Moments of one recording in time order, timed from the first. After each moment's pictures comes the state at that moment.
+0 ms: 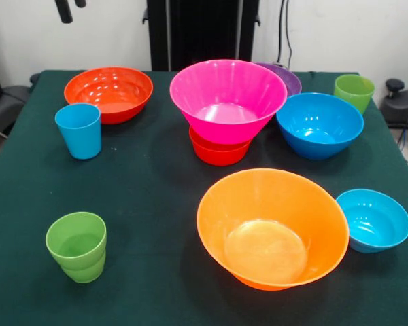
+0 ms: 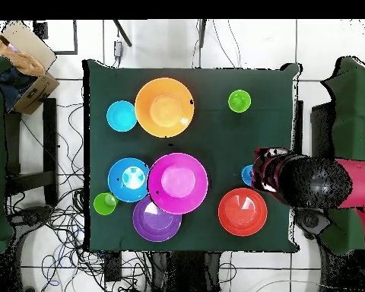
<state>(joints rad) -1.19 -0.97 0.93 1.87 -0.45 0.95 0.25</state>
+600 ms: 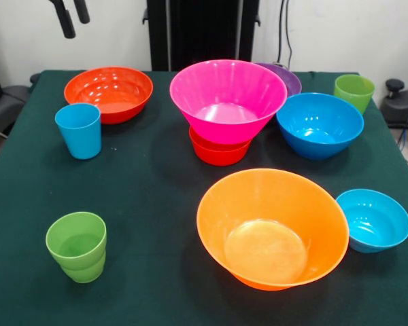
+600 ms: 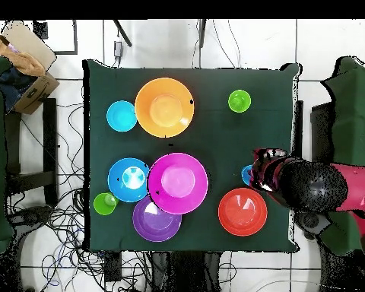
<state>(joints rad) -1.20 -0.92 0.91 1.88 -0.45 0.86 0.25</state>
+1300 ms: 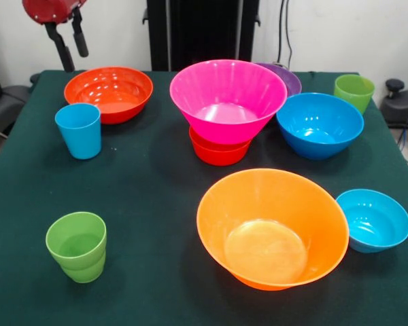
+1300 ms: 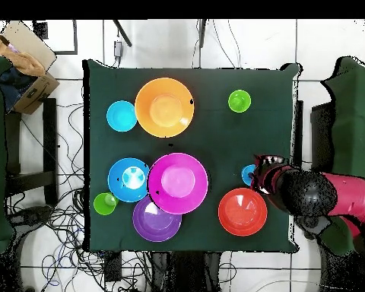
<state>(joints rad) -1.20 -0.81 0.84 1.90 -0.55 0.74 0.25</state>
